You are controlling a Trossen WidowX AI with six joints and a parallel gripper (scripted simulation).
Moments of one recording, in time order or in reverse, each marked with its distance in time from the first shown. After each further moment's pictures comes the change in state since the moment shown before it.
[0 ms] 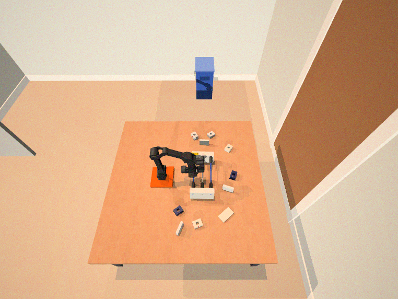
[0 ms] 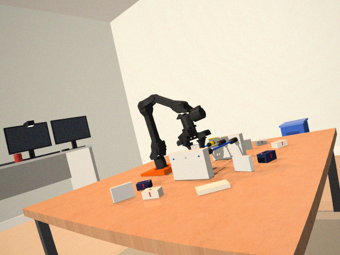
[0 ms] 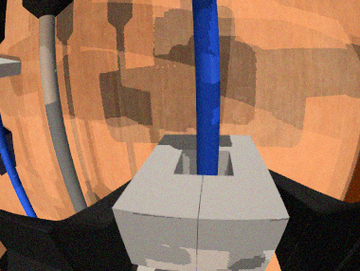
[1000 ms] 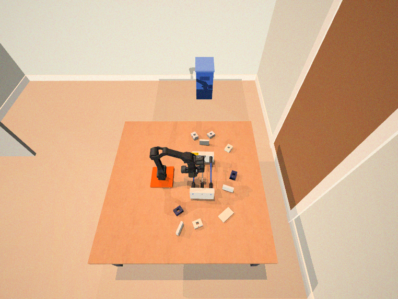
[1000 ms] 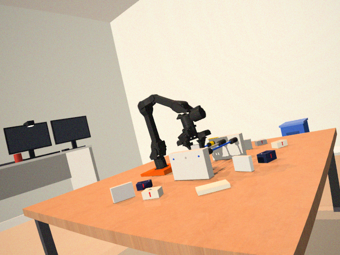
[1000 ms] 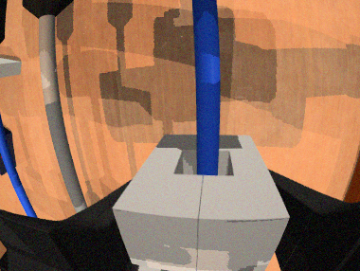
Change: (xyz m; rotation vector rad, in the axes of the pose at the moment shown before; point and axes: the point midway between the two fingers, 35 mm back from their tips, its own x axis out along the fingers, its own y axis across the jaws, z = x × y) arm 0.000 0.000 0.000 0.000 0.000 0.000
